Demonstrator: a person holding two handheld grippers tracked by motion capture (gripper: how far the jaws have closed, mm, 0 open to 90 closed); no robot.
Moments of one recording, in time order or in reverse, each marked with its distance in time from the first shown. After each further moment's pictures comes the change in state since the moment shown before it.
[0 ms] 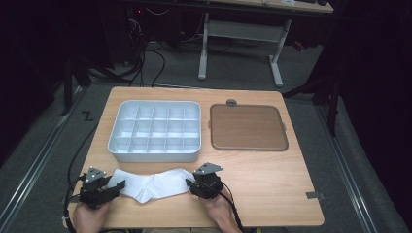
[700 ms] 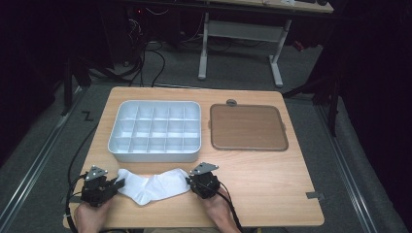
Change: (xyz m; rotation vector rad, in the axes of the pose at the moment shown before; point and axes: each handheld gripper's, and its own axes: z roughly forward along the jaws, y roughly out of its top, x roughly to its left) left arm -0.005 0.002 0.001 0.048 -0.053 -0.055; right arm 0.004 0.005 0.001 0.027 0.012 -0.047
